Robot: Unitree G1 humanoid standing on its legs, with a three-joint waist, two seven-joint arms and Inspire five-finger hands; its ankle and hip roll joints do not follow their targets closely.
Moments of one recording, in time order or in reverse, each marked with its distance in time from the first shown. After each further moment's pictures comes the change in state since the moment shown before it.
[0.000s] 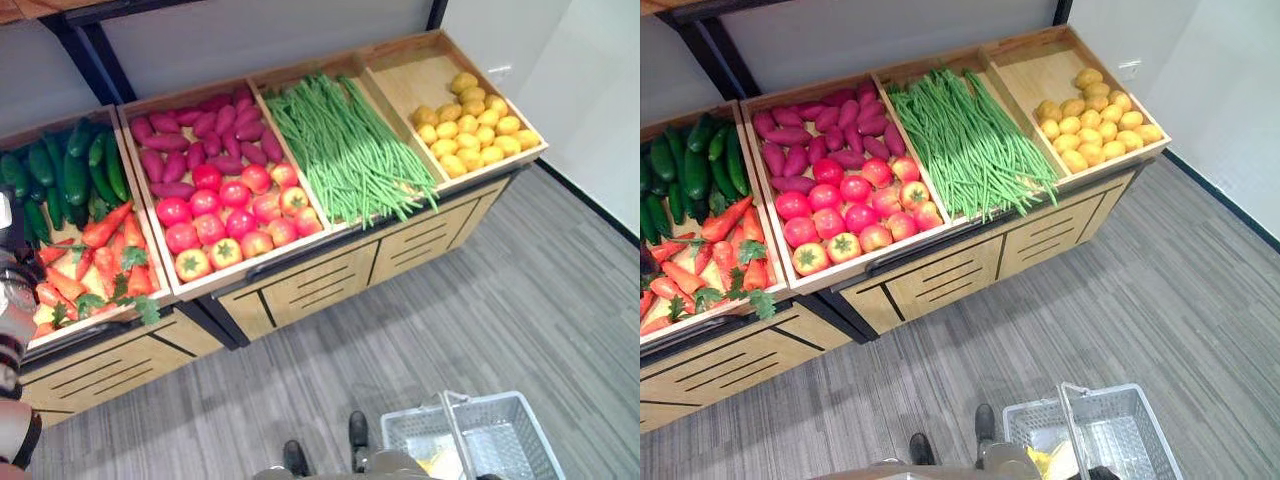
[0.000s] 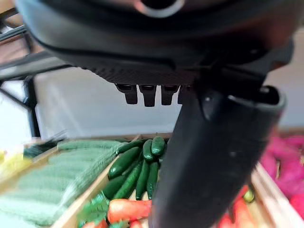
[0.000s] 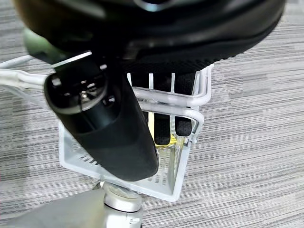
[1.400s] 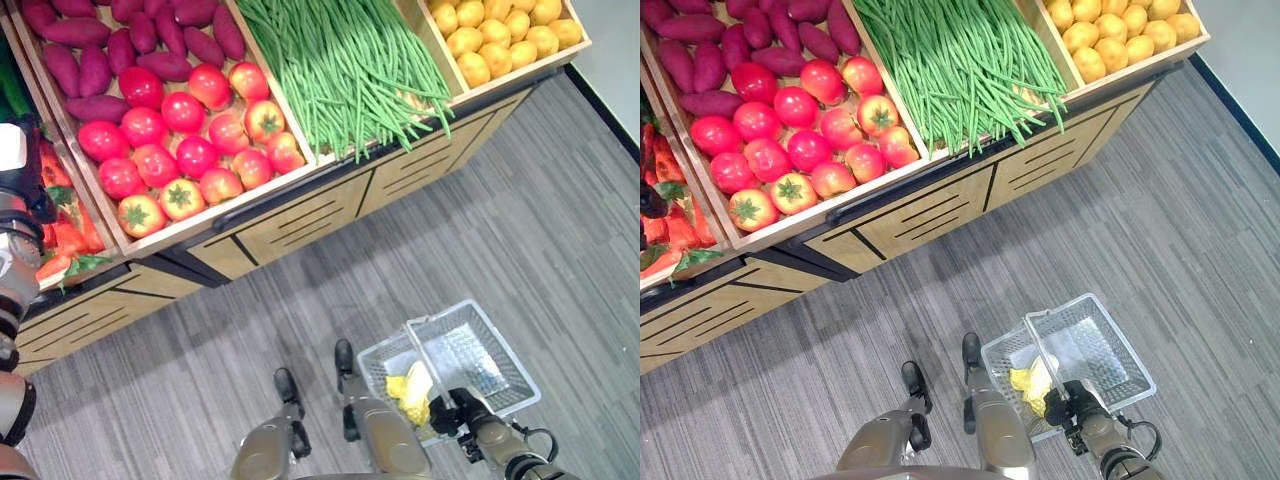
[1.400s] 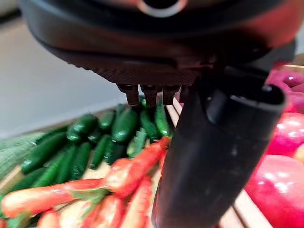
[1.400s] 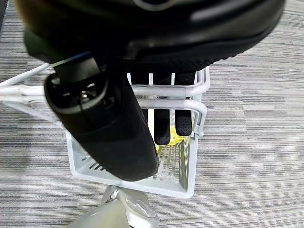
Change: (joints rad) left arm -0.015 0.049 0.055 -0.209 0.073 -0.004 0.028; right arm -0.174 -0.008 0.119 -0.062 0.018 -0.031 -0.039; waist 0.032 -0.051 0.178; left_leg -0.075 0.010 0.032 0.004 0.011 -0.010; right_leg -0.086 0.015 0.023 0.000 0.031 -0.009
